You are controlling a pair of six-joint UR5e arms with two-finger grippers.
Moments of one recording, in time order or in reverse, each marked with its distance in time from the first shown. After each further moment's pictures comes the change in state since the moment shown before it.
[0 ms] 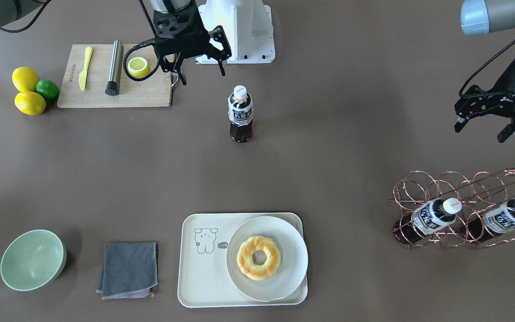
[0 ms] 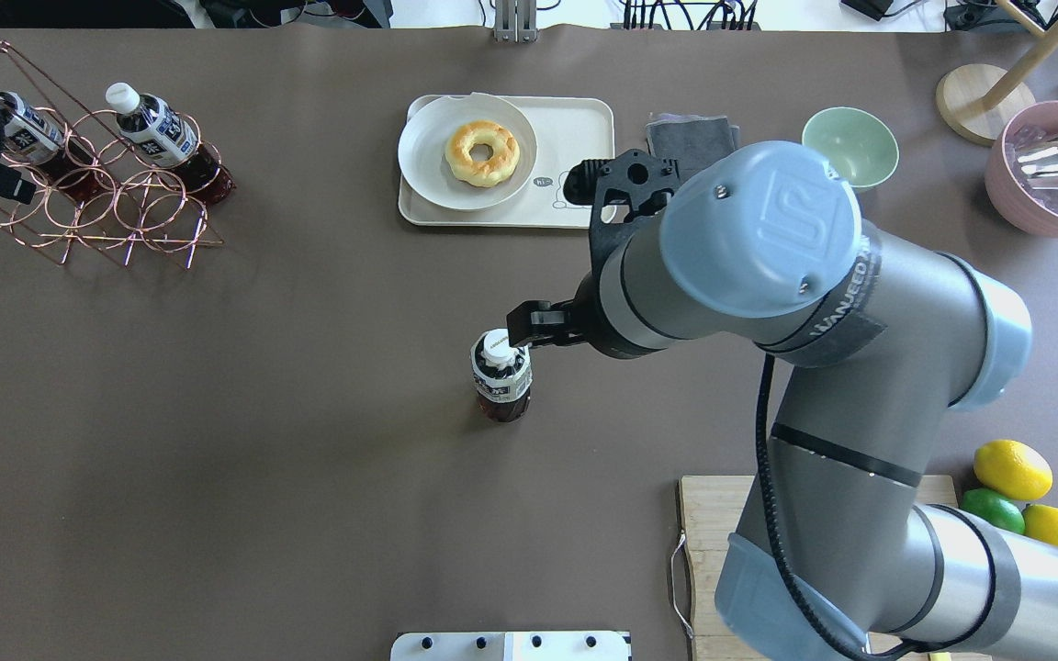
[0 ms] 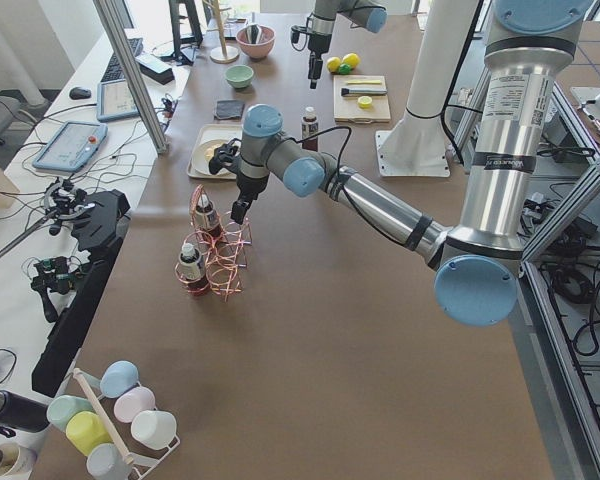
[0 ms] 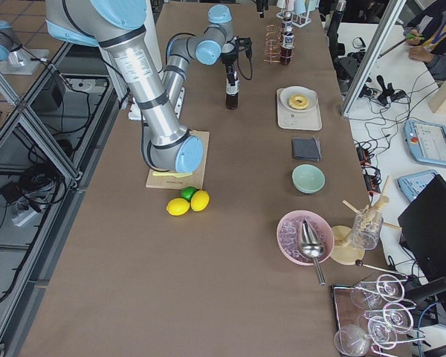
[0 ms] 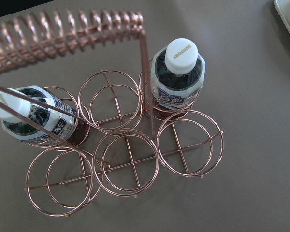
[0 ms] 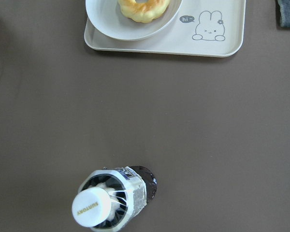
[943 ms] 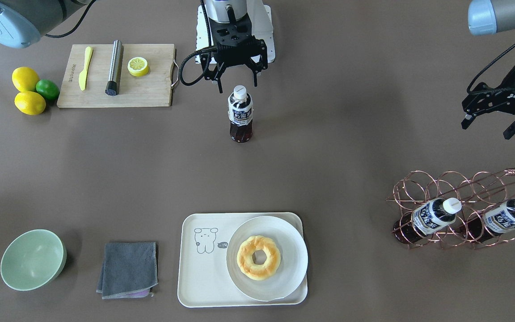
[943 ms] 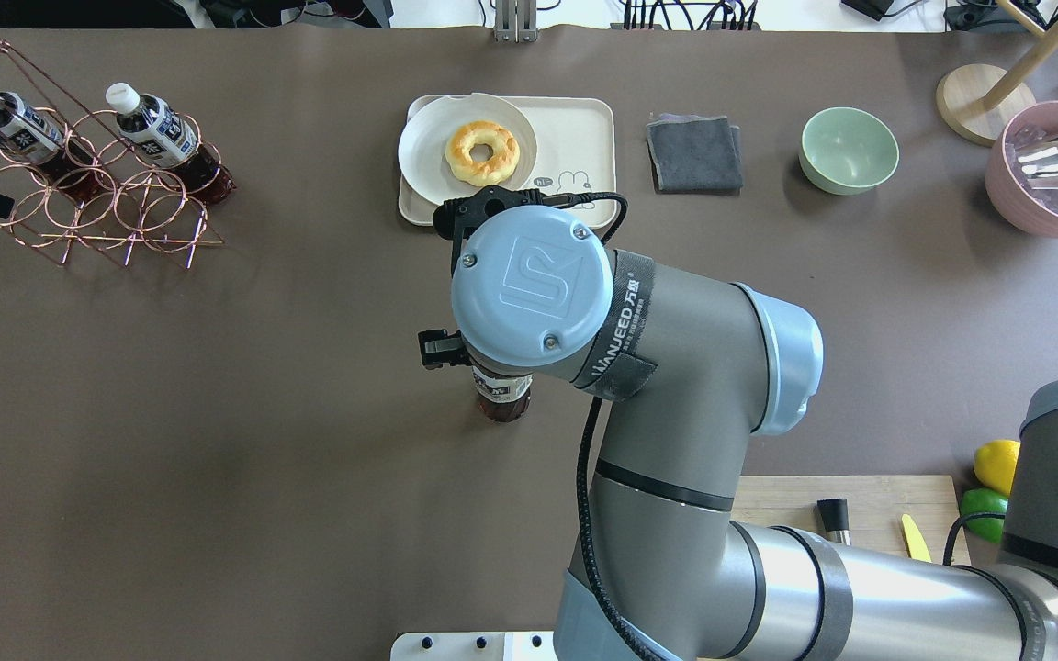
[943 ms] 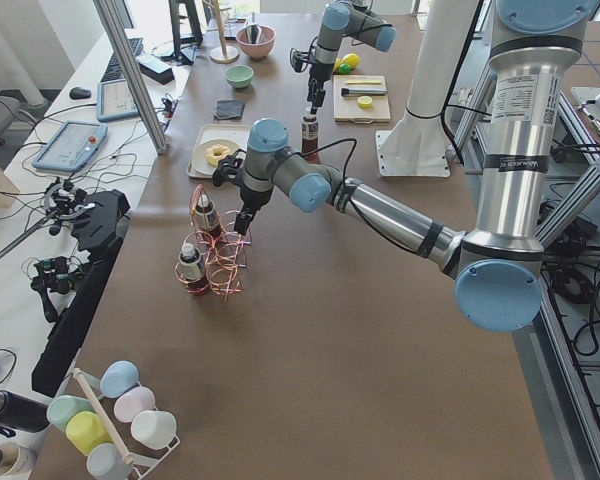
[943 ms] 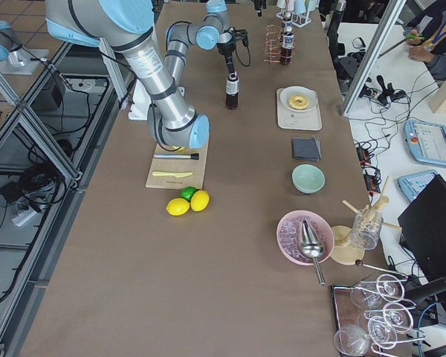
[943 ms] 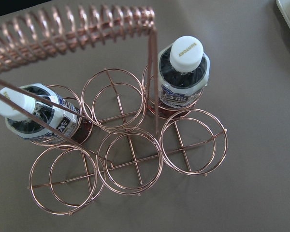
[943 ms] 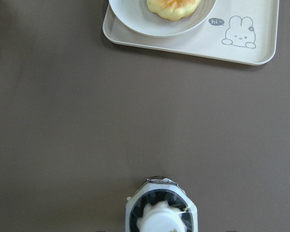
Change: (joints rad) left arm -0.012 0.063 0.003 -0.074 -0.008 0.006; right arm -0.099 0.188 -0.192 -0.085 -0.148 -0.034
